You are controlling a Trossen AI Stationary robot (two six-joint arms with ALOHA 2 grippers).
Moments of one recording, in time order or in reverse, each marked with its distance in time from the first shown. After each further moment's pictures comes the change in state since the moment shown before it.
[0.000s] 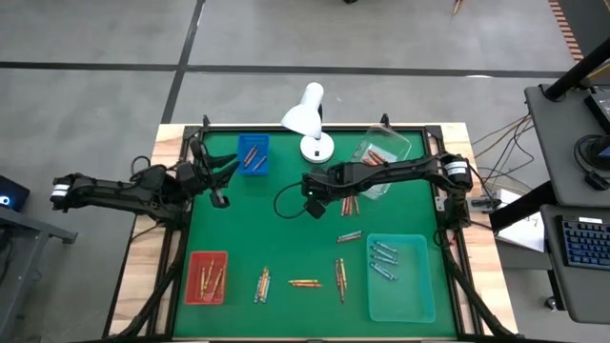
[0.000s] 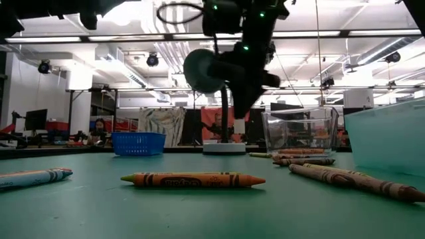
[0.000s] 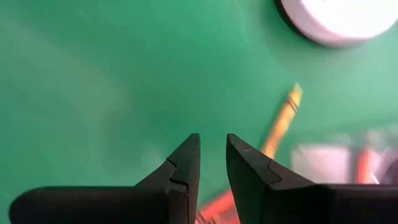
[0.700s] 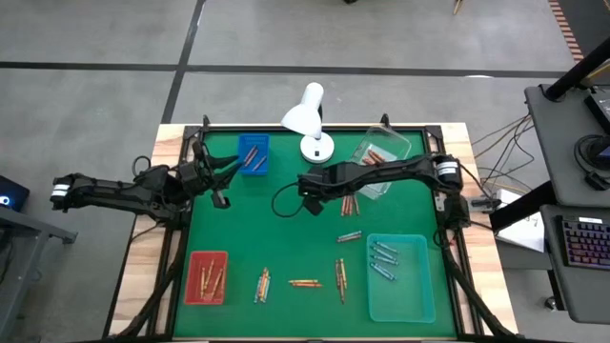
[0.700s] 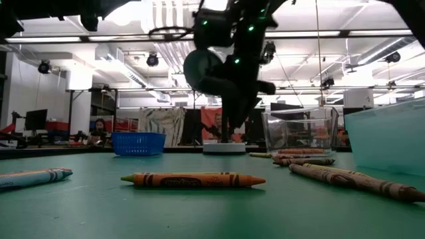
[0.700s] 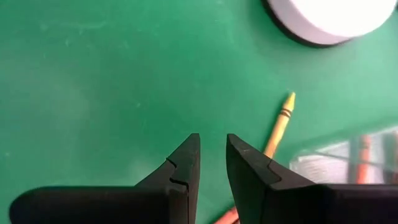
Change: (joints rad) left arm 0.000 0.002 0.000 -0.025 0.000 -0.015; right arm -0.013 0.091 0.063 -0.027 0.048 0.042
